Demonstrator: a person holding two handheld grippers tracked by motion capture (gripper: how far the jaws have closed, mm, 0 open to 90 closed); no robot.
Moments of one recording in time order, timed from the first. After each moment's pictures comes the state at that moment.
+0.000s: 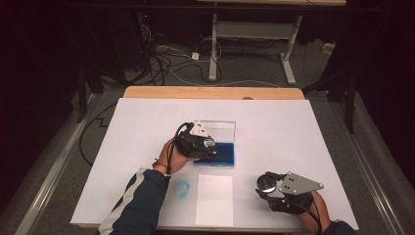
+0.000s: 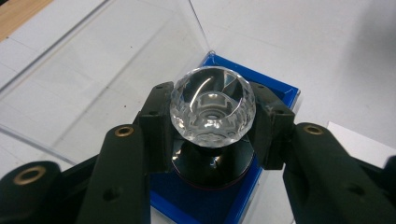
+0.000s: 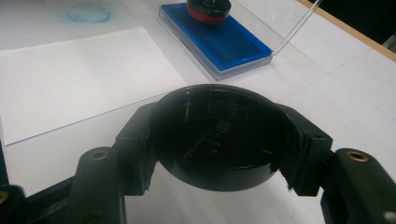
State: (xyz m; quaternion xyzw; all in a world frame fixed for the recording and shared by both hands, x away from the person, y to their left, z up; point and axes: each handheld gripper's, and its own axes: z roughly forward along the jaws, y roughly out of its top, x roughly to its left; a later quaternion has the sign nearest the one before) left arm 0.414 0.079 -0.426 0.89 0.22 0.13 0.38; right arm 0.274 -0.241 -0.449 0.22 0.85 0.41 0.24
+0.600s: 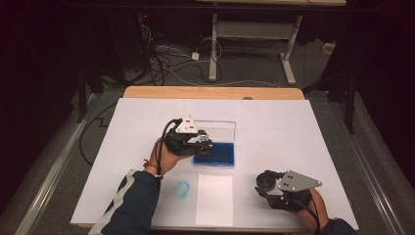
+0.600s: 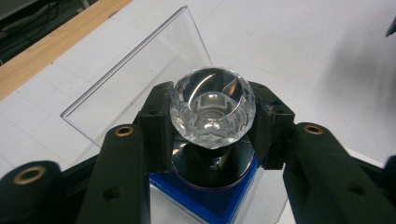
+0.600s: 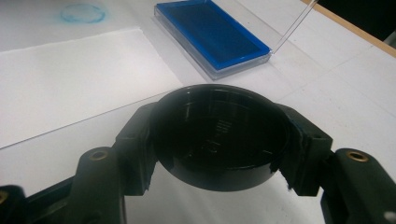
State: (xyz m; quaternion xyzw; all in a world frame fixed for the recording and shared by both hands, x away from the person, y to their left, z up) left arm 0.399 0.105 -0.402 0.87 0.22 0.15 0.42; right arm 0.281 -0.240 -0.451 0.22 0.85 0.41 0.24
